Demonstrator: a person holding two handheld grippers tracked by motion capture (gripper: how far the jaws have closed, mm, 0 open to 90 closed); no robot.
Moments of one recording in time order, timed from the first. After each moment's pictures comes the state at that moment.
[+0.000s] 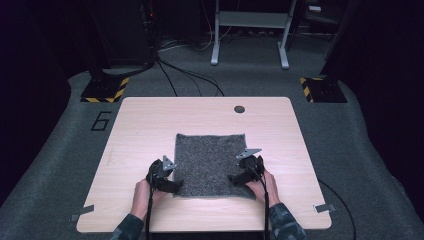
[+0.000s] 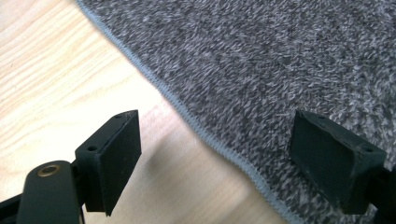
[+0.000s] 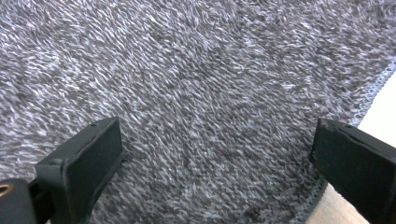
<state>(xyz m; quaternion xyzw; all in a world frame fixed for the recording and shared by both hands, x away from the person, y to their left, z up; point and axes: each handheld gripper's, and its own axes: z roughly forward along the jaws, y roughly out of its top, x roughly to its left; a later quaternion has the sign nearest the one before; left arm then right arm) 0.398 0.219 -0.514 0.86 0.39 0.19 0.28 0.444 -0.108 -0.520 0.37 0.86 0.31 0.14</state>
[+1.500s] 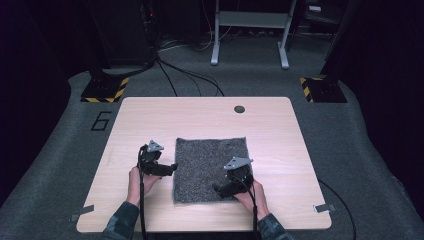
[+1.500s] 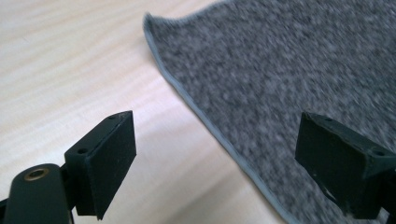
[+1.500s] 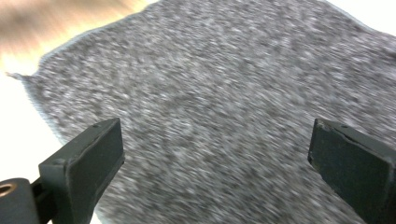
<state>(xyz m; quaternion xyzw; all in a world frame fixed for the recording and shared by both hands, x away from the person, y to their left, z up) 0.439 0.252 -0.483 0.81 0.44 0.16 0.35 0.394 -0.067 -0.495 0.32 0.86 0.38 0.12</state>
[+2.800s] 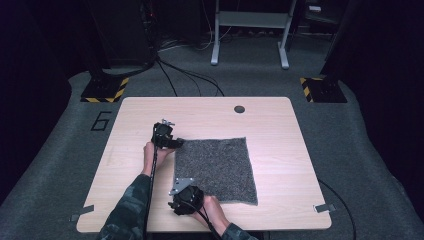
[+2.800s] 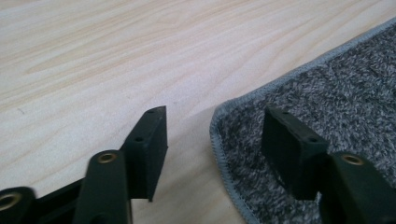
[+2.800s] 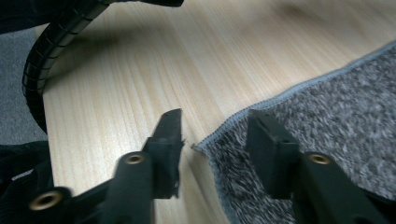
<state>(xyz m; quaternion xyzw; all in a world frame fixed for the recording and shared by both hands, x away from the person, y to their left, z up) 0.546 0.231 -0.502 0.80 0.48 0.15 0.32 0.343 0.077 -0.505 0.18 0.91 0.36 0.09</state>
